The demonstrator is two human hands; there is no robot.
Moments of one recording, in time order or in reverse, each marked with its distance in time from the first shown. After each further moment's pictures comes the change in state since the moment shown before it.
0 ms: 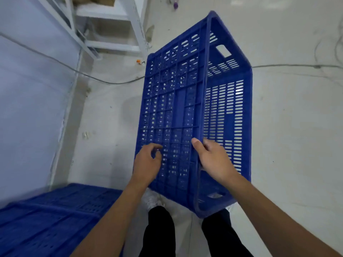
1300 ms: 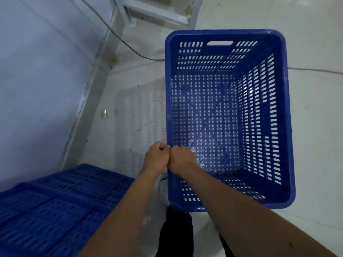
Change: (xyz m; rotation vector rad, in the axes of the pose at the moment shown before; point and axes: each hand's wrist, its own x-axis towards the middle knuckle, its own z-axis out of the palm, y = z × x) left_hand 0.067 -0.140 -0.052 -0.354 -0.061 -0.454; right_hand 0.120 -0.024 0.265 -0.957 -0.273 -0.048
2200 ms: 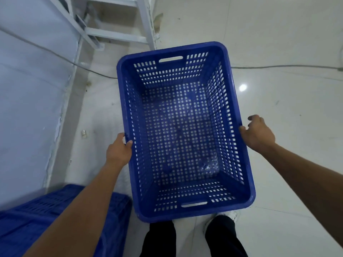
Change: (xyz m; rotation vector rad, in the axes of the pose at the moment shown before) left_hand 0.028 0.071 0.015 0.496 0.149 0.130; right_hand -0.016 0.339 -0.124 0.328 0.468 0.418
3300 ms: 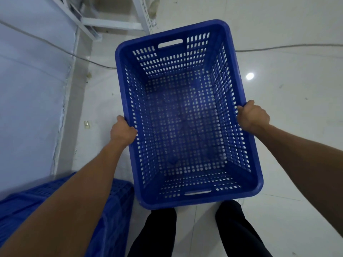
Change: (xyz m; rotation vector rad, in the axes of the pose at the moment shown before) left_hand -0.013 0.036 0.012 0.084 0.059 -0.044; right_hand 0.010 0.017 0.013 -0.098 0.010 -0.003
